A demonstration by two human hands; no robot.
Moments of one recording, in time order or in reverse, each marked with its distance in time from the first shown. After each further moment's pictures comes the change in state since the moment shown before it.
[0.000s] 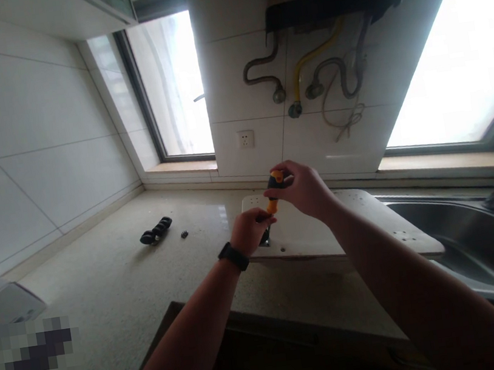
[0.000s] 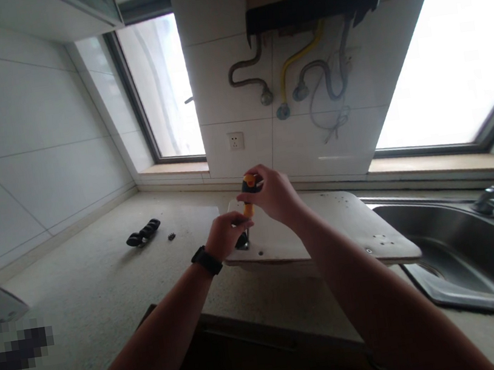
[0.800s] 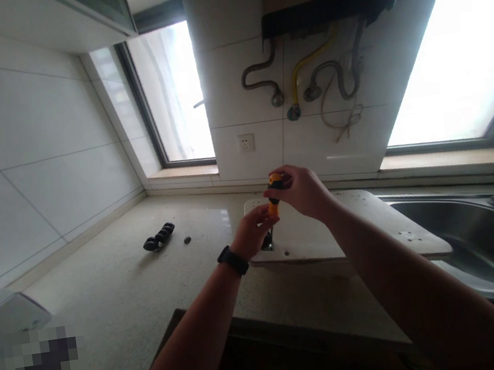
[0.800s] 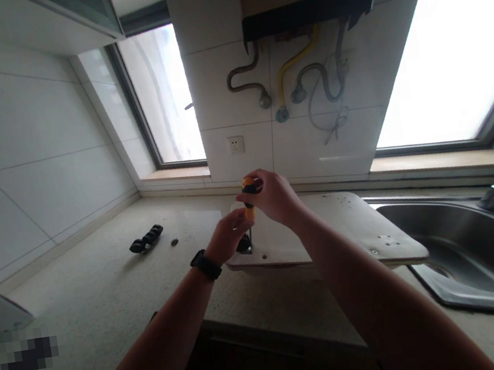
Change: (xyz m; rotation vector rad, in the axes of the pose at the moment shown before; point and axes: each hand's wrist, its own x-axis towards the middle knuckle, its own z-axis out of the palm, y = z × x) left_hand 0.005 0.005 -0.005 -0.345 -0.105 0.068; right_hand 0.005 -0.002 0.003 -0.030 0.014 -0.007
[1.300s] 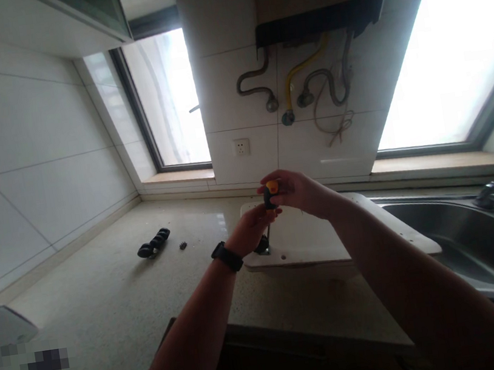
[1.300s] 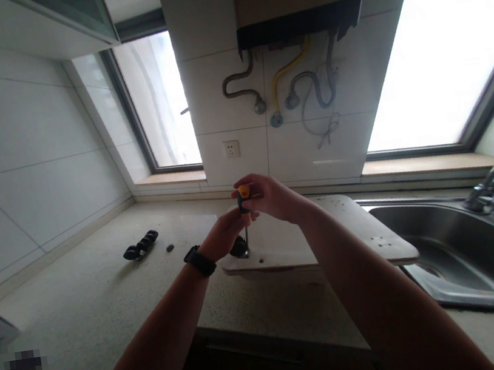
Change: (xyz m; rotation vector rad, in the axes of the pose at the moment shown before) left_hand 0.014 0.018 -0.007 -0.041 -0.188 0.080; right_hand -0.002 -0.012 -0.018 0.545 -0.421 0.078
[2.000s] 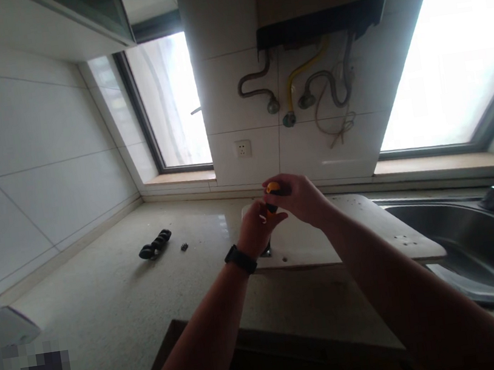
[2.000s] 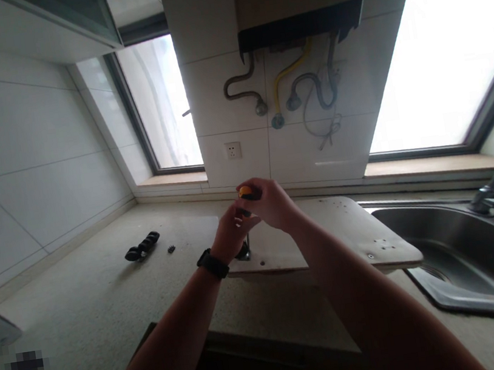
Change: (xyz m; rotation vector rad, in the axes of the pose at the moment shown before) left_hand 0.011 -0.017 0.020 0.220 0.368 -0.052; right_hand 0.006 0.014 0.012 -0.284 0.355 -0.072
